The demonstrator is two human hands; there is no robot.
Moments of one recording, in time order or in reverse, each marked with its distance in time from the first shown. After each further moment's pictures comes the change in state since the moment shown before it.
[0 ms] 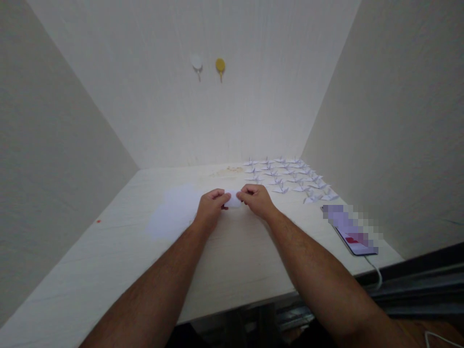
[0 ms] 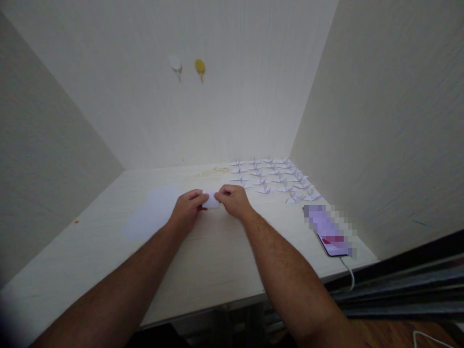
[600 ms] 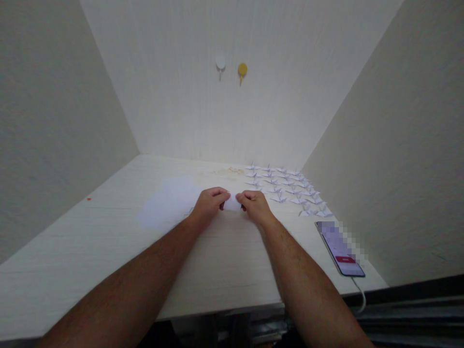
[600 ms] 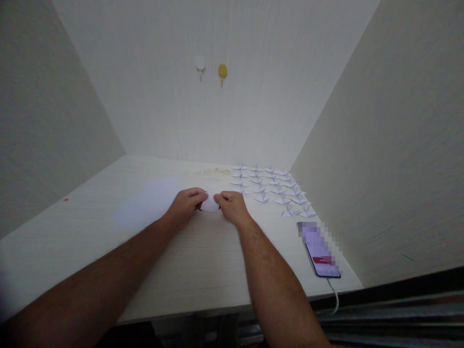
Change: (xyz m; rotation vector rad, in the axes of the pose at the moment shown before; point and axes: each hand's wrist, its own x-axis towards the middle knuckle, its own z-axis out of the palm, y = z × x) left_hand 0.001 0.001 -0.004 0.146 -0.053 0.100; right_hand -0.001 0.003 -0.001 -0.116 -0.111 0.027
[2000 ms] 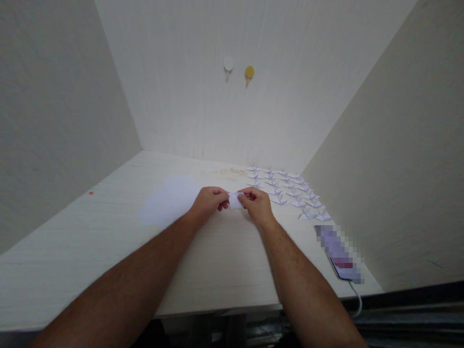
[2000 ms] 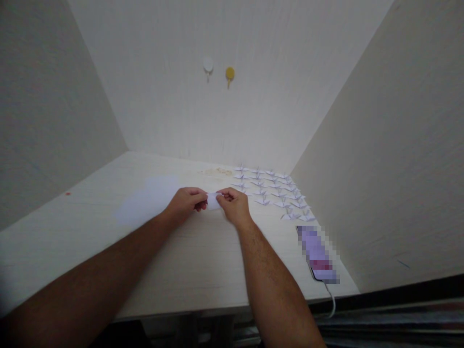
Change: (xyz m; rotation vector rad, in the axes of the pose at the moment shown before) left_hand 0.002 0.005 -0.007 0.043 -0.034 -0.066; right_hand 0.002 0.005 0.007 0.237 0.140 -0.040
